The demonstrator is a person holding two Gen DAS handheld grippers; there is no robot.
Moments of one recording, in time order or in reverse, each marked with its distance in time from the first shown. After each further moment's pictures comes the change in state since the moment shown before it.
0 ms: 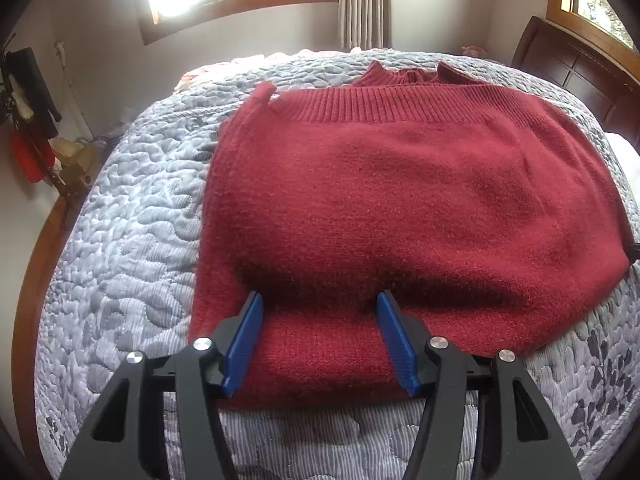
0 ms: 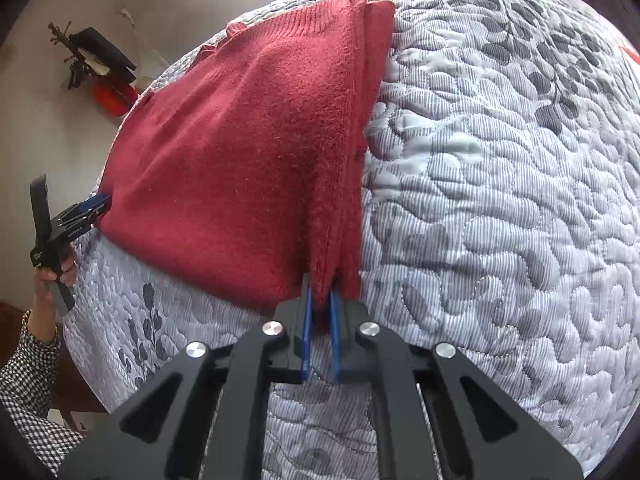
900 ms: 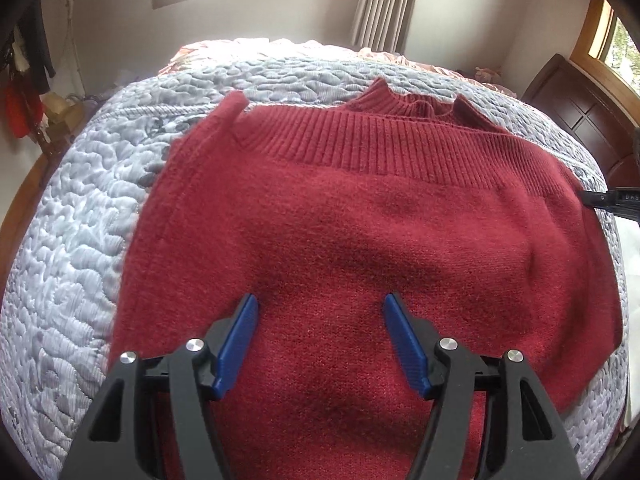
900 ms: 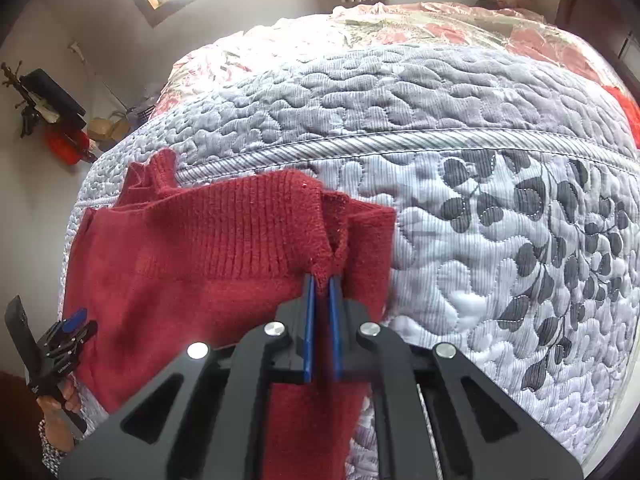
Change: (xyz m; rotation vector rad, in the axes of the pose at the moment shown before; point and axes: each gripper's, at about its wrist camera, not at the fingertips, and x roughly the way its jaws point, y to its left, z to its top) left arm 0.045 -0.011 0.059 -0.147 0.034 -0.089; right arm 0.030 -0.016 0.184 0.103 -0.069 -0.163
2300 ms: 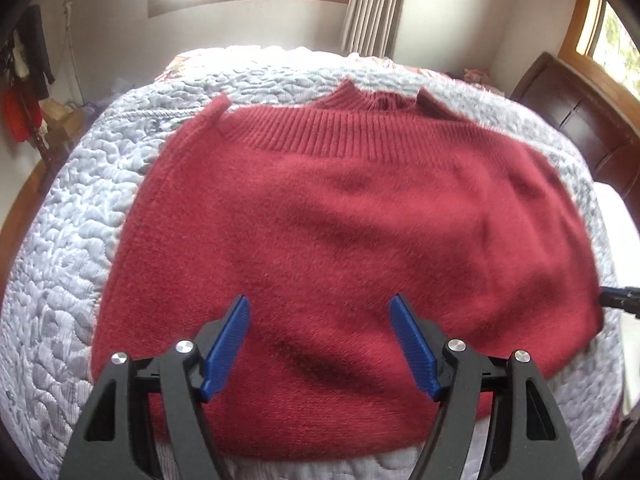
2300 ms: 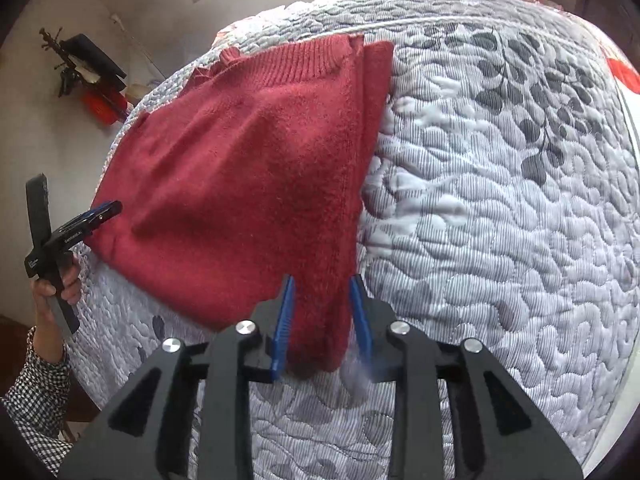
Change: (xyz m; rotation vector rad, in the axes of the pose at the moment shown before) left arm -0.034 -0.025 -0.022 0.001 -0.032 -0.026; right arm -0.061 -0.005 -0.140 -0.073 0.048 0.125
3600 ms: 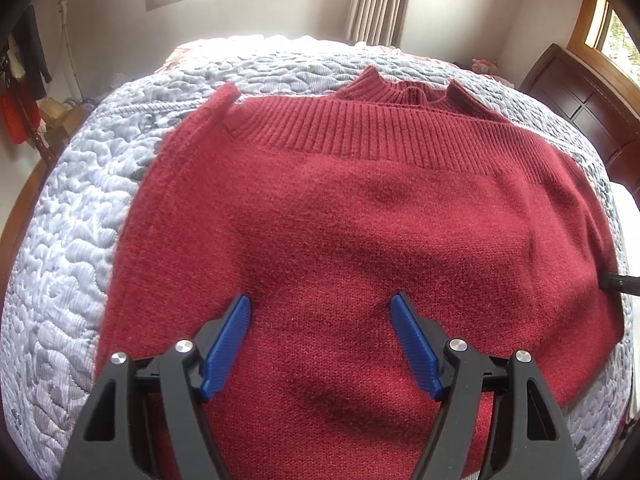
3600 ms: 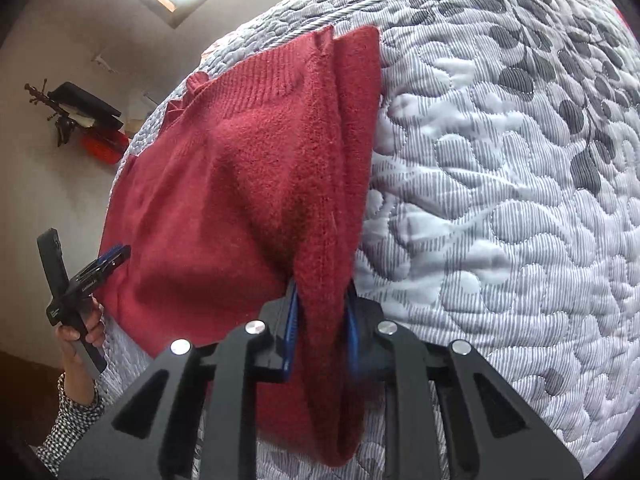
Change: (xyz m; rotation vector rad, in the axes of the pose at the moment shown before) left arm 0.035 0.018 0.014 0.019 0.050 0.030; right arm 0.051 -0.024 0.030 0.158 0.004 0.102
